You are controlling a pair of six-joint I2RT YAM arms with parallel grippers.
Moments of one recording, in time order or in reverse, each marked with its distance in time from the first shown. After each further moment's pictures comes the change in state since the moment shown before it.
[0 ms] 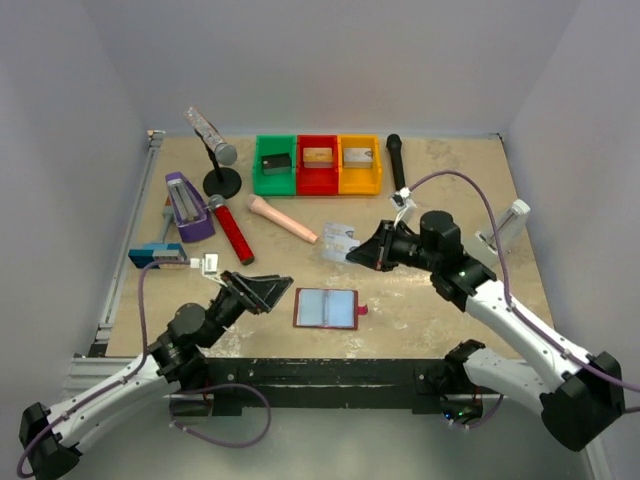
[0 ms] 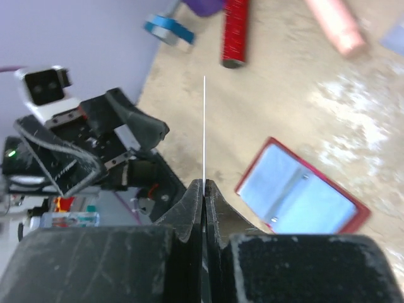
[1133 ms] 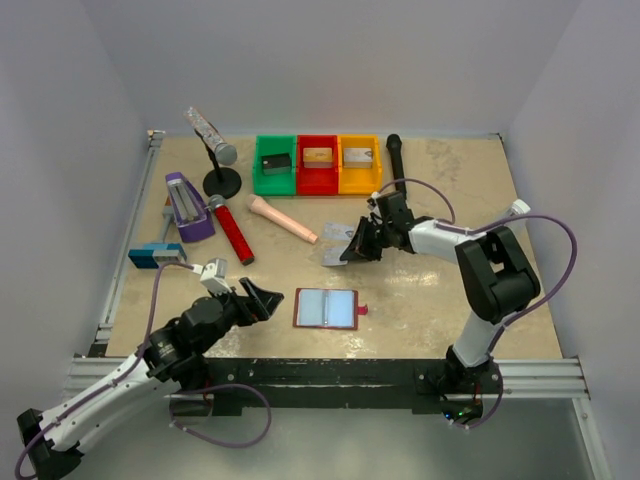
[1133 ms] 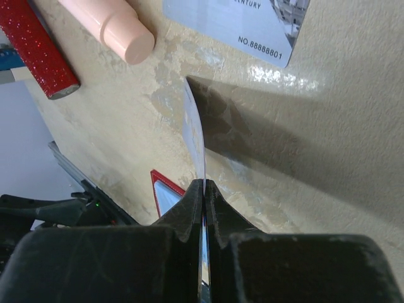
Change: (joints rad) left arm 0.000 -0.034 0.126 -0.780 -0.128 0.027; right arm -0.132 0.813 0.238 -0.089 0.005 0.040
